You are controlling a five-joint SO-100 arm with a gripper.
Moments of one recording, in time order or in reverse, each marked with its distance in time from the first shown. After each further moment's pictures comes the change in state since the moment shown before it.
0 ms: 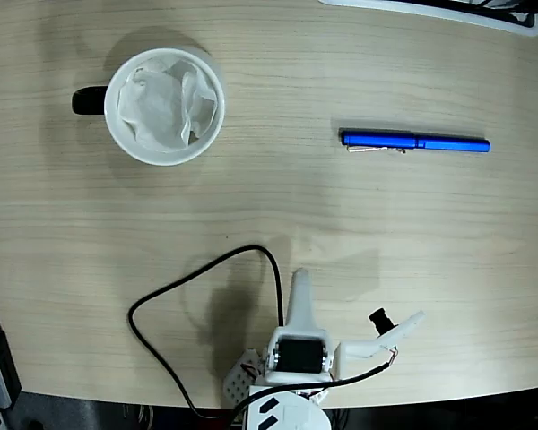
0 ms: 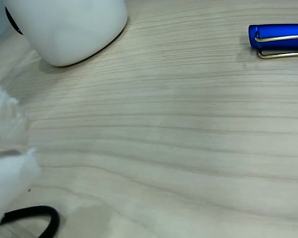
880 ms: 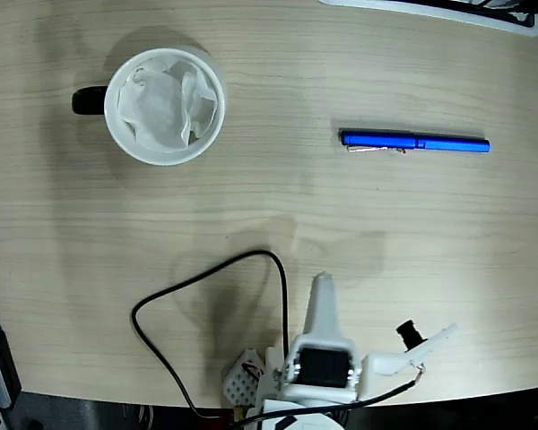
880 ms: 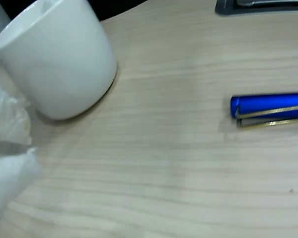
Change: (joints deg) arm 5.3 -38.7 -30.0 -4.9 -0.1
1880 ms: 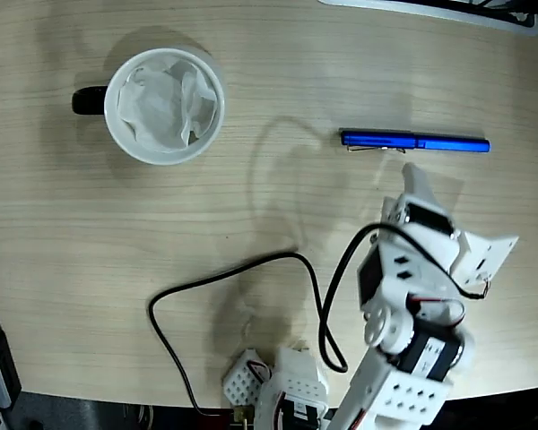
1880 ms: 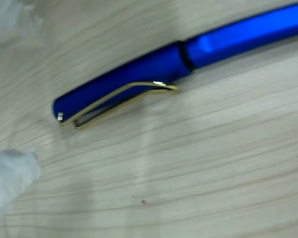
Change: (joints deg) arm 11.2 -64.7 -41.0 -0.1 -0.1
